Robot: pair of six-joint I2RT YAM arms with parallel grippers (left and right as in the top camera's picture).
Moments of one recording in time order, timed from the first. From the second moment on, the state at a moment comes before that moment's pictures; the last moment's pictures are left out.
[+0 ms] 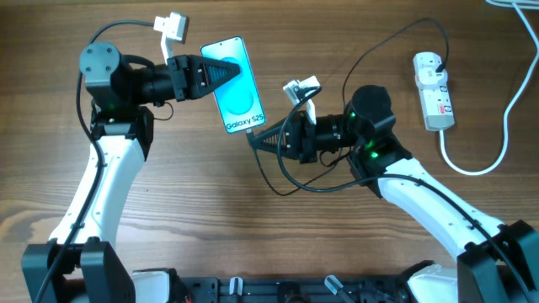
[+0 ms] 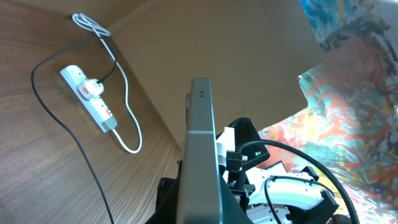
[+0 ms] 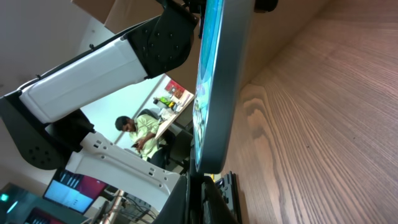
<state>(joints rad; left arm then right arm) 0.01 1.49 1.03 0.56 1.41 -1.12 0.47 1.48 0.81 0.66 -1.21 0.87</state>
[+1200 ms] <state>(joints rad) 0.01 1.49 1.03 0.56 1.41 -1.10 0.48 1.48 0.81 0.62 -1.17 0.88</state>
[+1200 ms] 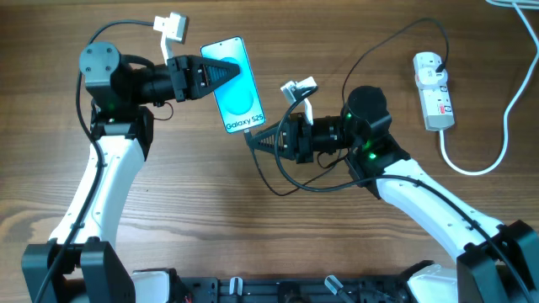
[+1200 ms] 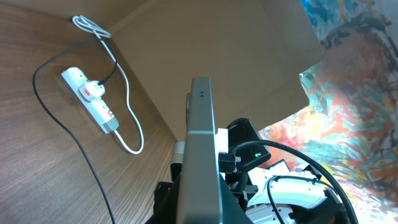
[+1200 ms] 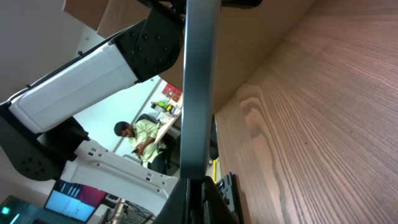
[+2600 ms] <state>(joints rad) 0.01 1.49 1.03 0.56 1.42 -1.10 0.49 1.48 0.81 0.62 -1.18 0.89</state>
